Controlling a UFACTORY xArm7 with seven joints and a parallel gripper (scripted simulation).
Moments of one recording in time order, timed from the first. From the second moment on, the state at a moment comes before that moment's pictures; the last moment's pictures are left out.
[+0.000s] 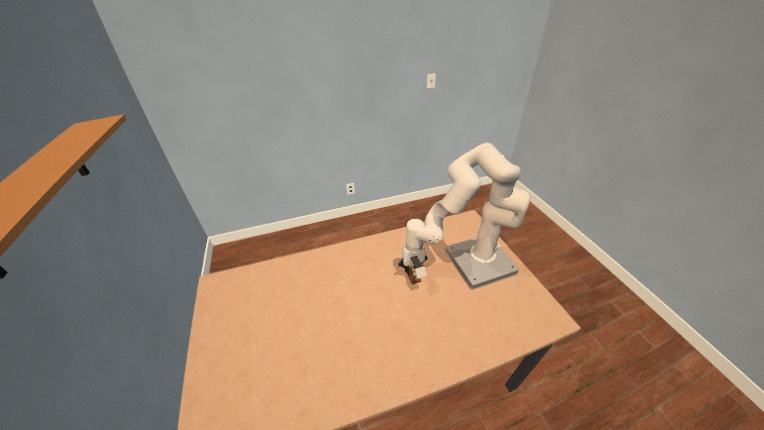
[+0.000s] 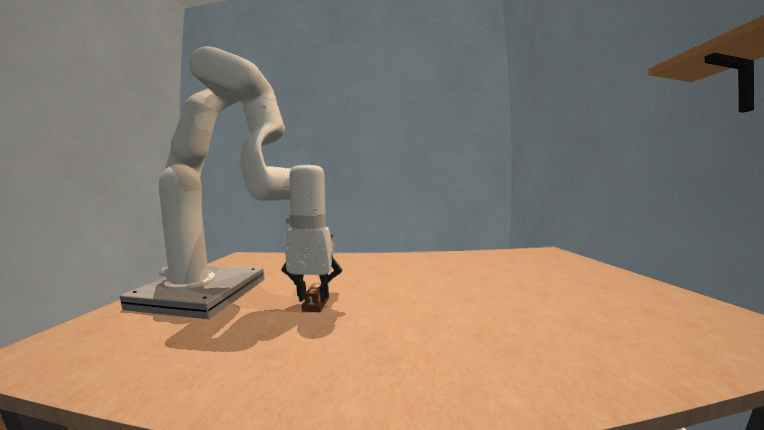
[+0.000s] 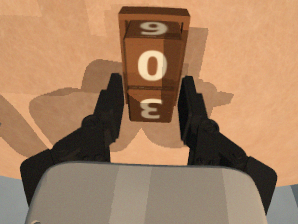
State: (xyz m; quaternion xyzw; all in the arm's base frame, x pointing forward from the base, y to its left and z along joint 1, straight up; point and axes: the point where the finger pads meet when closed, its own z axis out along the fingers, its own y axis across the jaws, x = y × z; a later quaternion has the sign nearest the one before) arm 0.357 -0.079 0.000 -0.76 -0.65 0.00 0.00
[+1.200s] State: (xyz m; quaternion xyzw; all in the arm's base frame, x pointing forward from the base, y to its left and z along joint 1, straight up) arm 0.357 -0.079 0.001 -0.76 -0.65 0.00 0.00
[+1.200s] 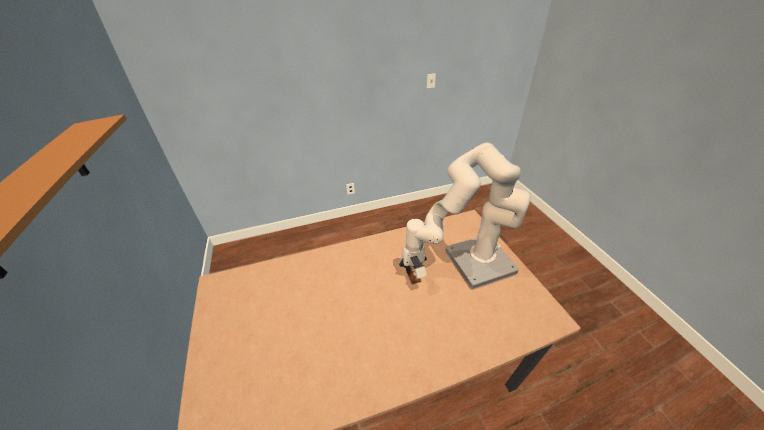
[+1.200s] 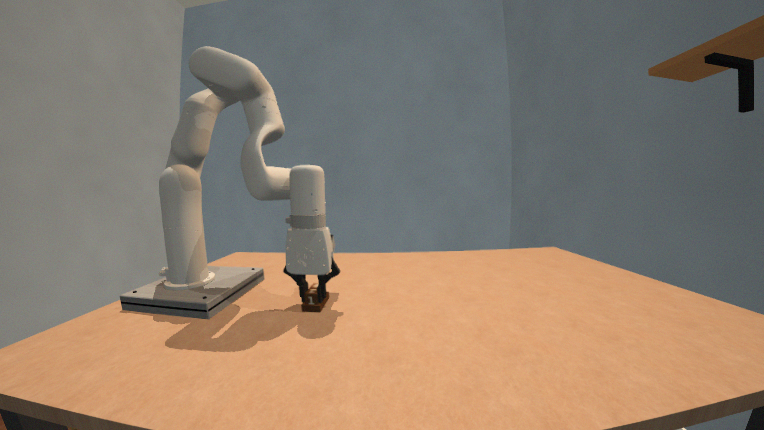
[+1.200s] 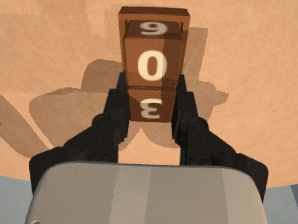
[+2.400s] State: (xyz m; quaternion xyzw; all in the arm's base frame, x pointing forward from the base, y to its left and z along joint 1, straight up) arm 0.357 -0.080 0.040 -0.76 -0.65 0.00 0.01
